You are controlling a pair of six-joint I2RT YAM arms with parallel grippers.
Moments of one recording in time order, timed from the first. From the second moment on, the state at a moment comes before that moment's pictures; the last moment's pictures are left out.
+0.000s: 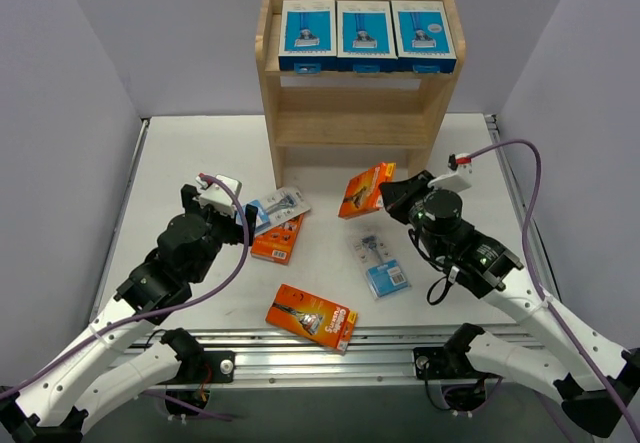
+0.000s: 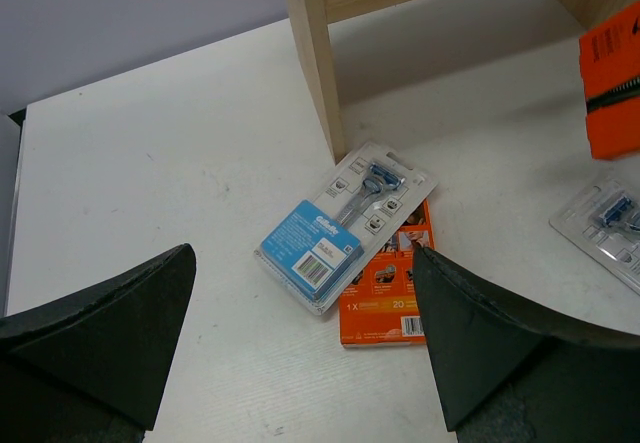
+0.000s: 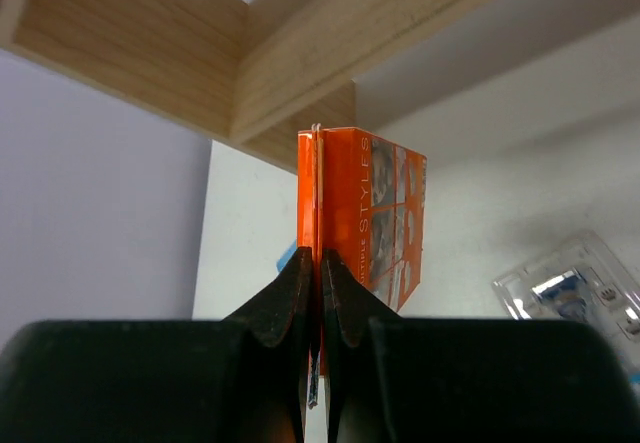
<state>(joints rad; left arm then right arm) -0.73 0.73 0.81 -0.27 -0.45 0.03 0.73 0.88 0.90 -0.28 0.47 0.94</state>
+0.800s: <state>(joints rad) -0.76 0.77 0.80 -0.27 -0.46 0.03 0.40 1.08 0.95 0.17 0.48 1.04</state>
